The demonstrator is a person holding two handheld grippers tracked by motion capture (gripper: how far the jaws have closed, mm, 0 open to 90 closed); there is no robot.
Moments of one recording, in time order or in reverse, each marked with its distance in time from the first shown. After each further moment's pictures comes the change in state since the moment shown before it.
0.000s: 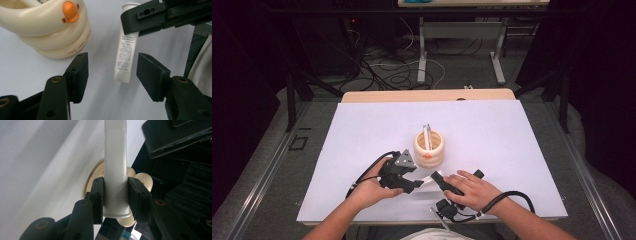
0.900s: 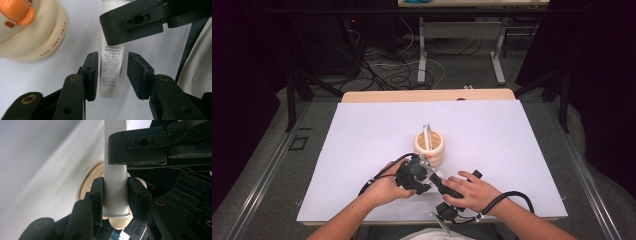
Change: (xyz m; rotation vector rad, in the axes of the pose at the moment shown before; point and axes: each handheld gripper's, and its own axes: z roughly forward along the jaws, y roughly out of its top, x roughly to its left) left arm -0.013 0.030 0.029 0.208 -0.038 0.038; right arm 0.006 0.004 -0.003 0.009 -0.025 -0.062
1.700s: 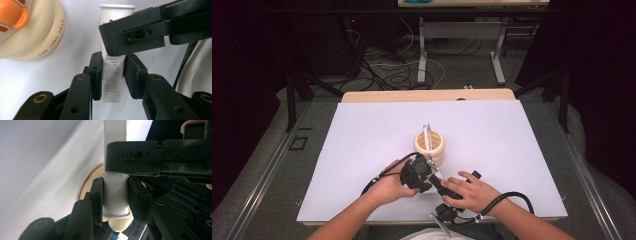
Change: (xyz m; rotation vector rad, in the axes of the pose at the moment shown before) left arm -0.002 0.010 0.003 0.051 0.003 -0.032; right arm 0.002 0.003 0.000 0.001 -0.001 -0.012
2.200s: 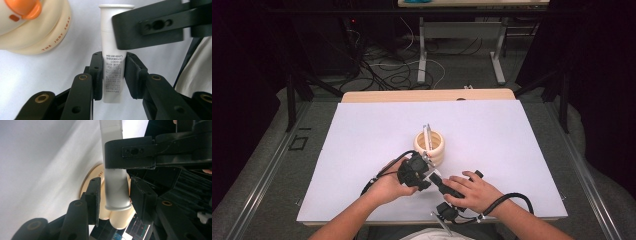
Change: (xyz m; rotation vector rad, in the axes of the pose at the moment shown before) left arm 0.009 -0.006 -0.003 -0.030 -0.010 -0.066; right arm -0.003 -0.005 -0.003 -0.014 -0.005 0.052
